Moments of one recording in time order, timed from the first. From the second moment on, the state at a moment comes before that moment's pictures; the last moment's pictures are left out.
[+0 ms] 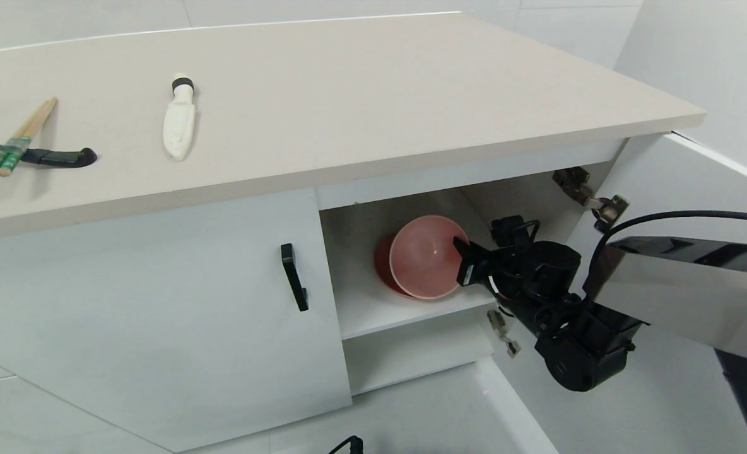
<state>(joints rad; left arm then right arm) 0.00 0.00 0.00 0.00 -0.05 0.01 0.41 2.42 -0.85 -1.57 0.02 0.10</state>
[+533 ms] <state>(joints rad) 0.00 0.00 0.00 0.00 -0.05 0.01 0.42 2.43 -0.84 -1.57 0.02 0.09</state>
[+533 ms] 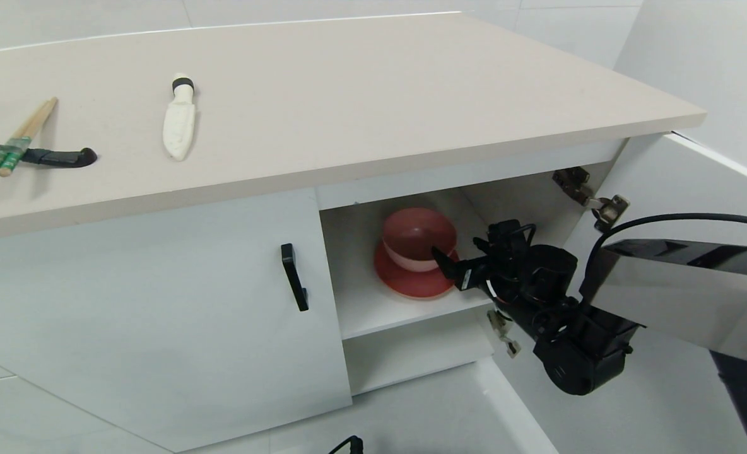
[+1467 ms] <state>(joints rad) 0.00 0.00 0.00 0.00 -0.05 0.01 0.47 1.81 -0.20 -1.57 0.03 -0.04</state>
